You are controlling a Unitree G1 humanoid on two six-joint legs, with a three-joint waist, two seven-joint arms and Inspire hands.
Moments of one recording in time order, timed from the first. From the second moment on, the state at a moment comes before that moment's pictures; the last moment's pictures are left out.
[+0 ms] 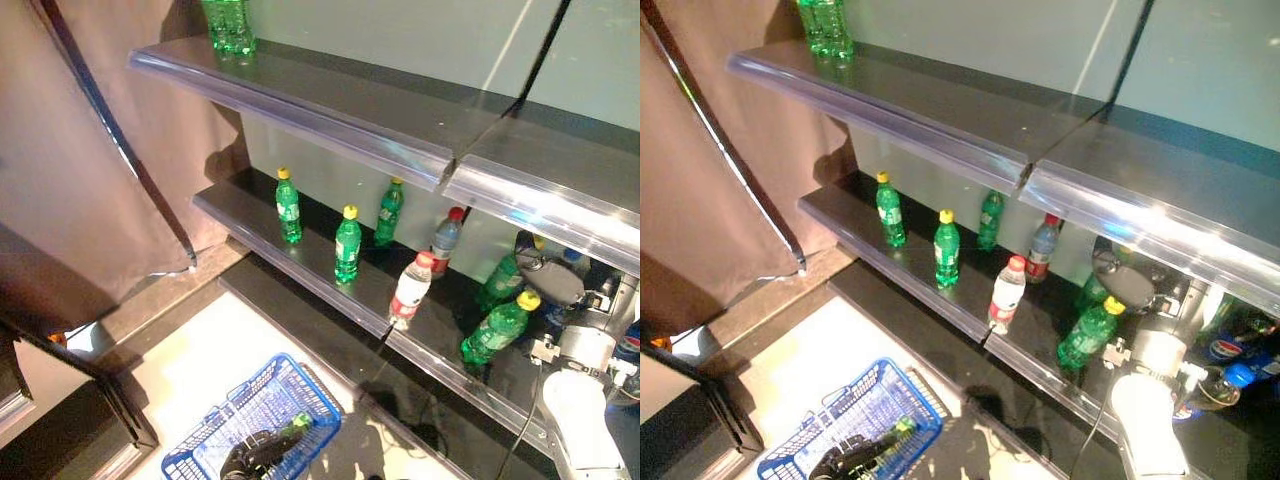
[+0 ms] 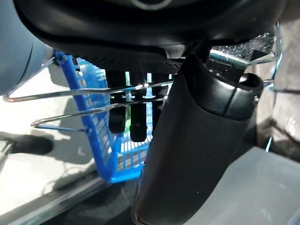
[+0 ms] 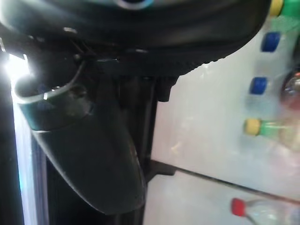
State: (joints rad) left arm 0.14 0.10 -0.12 0.99 -0.65 -0.12 0.01; right arm 0.14 -0.49 -0.10 -0.13 0.16 -0.37 -0.55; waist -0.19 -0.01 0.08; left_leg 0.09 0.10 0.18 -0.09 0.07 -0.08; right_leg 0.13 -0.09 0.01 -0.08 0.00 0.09
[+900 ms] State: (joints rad) left arm 0.14 0.10 -0.19 1.00 -0.66 -0.12 0.01; right arm 0.25 -0.43 0.02 -0.03 0.28 -0.32 -0.54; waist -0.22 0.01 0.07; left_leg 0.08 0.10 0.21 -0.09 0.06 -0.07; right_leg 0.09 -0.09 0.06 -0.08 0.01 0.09
